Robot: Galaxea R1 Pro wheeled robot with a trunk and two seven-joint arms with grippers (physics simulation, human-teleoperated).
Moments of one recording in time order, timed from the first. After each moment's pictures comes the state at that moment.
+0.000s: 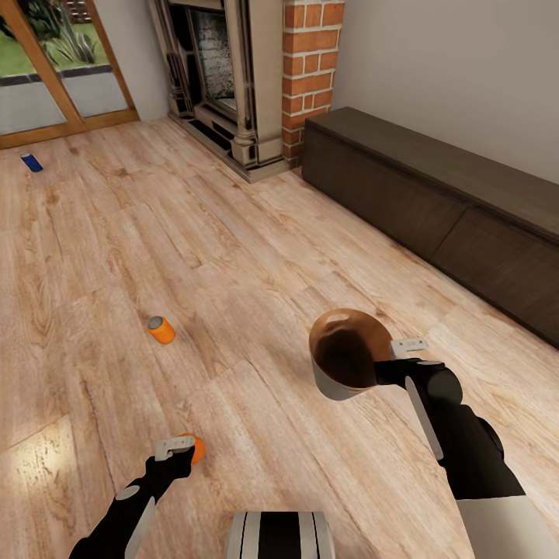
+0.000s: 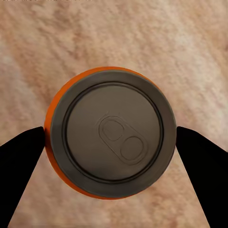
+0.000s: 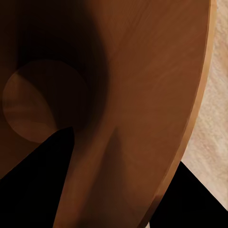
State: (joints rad) left arm -0.41 0.01 0.20 -0.67 -0.03 0.03 -0.17; right arm -0.58 -0.10 0.06 -1.44 0.01 1.01 -0.01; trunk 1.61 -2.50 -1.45
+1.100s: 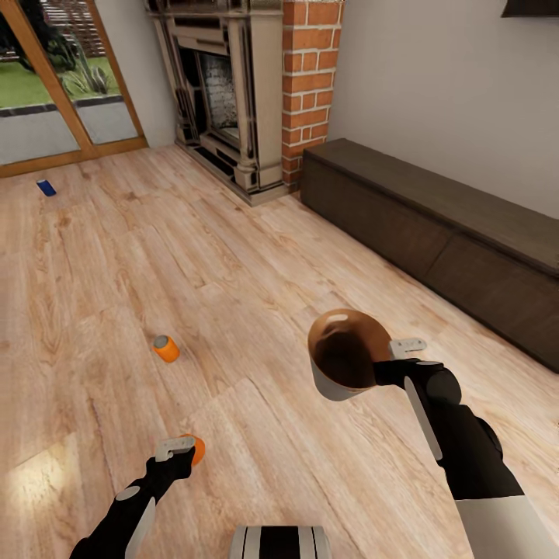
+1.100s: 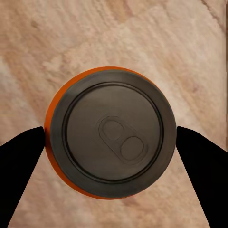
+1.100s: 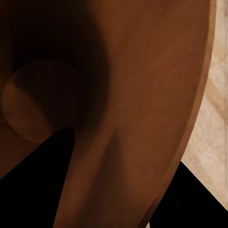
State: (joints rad) left arm -0.41 0.01 0.20 -0.67 -0.03 0.03 -0.17; right arm -0.58 -0.10 0.06 -1.44 0.01 1.01 -0.01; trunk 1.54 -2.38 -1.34
